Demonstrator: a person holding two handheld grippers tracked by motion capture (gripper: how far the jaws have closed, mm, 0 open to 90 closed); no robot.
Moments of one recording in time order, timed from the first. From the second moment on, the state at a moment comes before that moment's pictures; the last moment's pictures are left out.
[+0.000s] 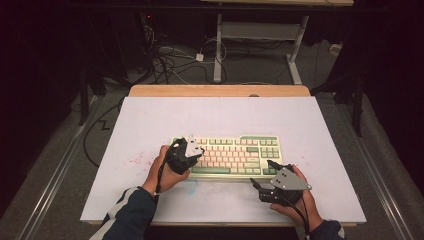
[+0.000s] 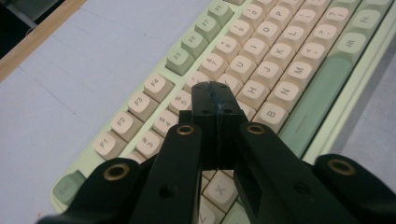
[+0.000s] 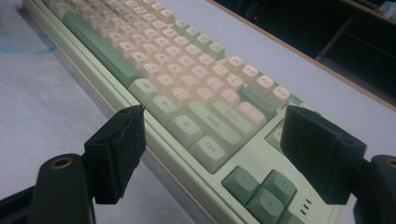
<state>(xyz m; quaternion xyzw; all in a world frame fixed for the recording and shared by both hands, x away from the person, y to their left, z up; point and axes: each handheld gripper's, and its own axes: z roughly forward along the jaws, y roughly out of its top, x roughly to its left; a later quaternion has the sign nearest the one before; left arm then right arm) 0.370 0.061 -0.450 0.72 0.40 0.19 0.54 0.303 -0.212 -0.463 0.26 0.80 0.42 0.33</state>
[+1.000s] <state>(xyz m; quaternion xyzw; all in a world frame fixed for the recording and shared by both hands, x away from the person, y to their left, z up) 0.394 0.038 -0.469 0.73 0.41 0.19 0.51 0.306 -0.209 -0.468 0.26 0.81 0.41 0.32</state>
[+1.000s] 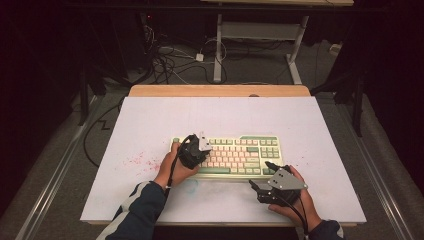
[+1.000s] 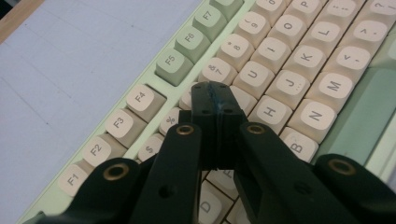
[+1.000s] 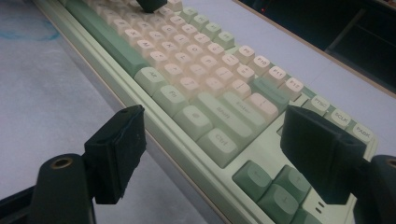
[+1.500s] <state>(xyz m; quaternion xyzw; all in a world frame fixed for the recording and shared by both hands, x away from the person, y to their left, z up) 0.392 0.040 -0.465 0.72 0.41 0.20 0.52 0.306 -0.209 -0.468 0.26 0.81 0.41 0.32</state>
